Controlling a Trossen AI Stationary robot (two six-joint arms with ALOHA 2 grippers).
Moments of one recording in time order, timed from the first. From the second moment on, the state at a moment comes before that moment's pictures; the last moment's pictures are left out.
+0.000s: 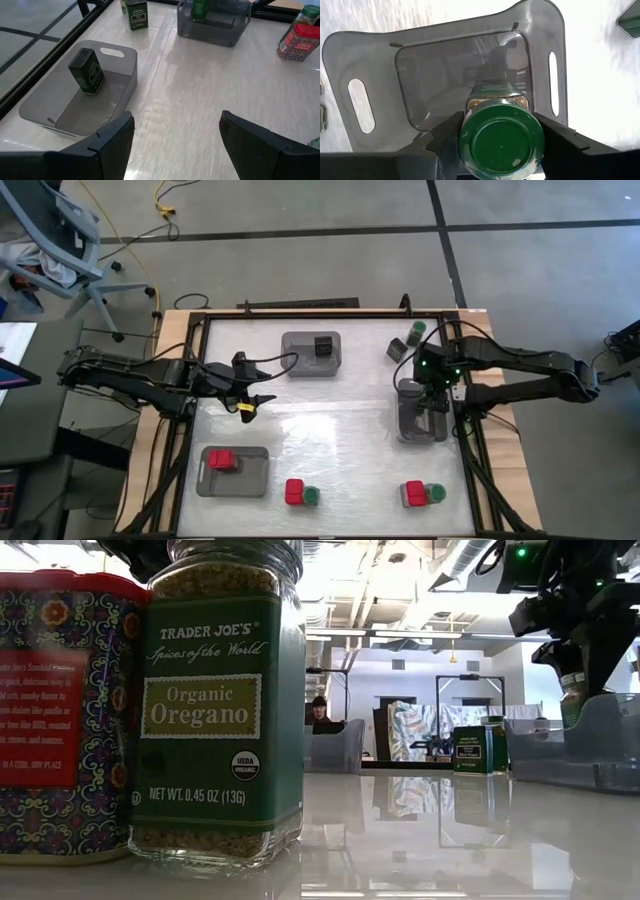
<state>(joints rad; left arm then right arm) -0.13 0.93 0.81 -0.41 -0.35 -0.23 -0.29 0.97 0.80 -1.23 -0.10 -0.08</state>
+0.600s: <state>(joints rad) -0.13 0.93 0.81 -0.41 -0.35 -0.23 -0.29 0.99 0.79 -1.23 -0.10 -0.08</state>
